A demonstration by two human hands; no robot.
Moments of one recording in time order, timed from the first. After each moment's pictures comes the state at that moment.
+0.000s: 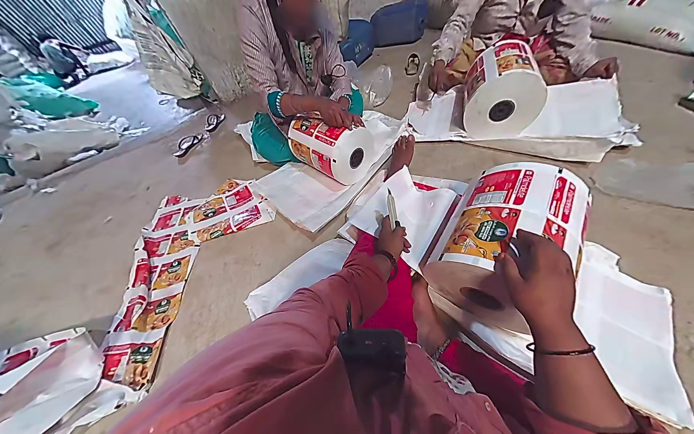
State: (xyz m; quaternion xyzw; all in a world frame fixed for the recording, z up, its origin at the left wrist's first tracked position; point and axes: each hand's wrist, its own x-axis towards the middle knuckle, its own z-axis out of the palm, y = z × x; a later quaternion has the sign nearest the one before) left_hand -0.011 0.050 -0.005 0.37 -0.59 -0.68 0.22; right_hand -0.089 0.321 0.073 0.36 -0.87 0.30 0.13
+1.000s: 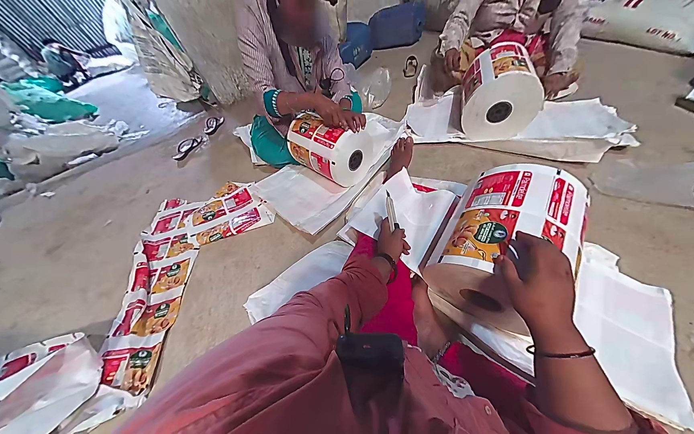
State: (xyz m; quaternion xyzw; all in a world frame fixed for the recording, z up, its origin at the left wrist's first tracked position) left_hand -0.012 0.051 -0.004 0.39 -0.58 -0.68 0.22; right_hand -0.089 0.321 0.072 0.36 -0.87 0.30 0.13
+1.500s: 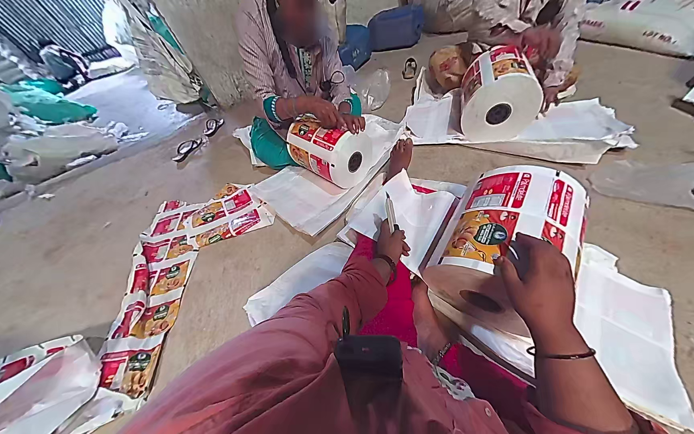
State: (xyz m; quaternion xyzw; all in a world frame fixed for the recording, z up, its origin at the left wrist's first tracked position) left_hand -0.009 0.052 -0.001 0.37 -0.59 -0.68 0.23; right_hand -0.090 0.320 0.072 0.36 -0.87 0.30 0.14
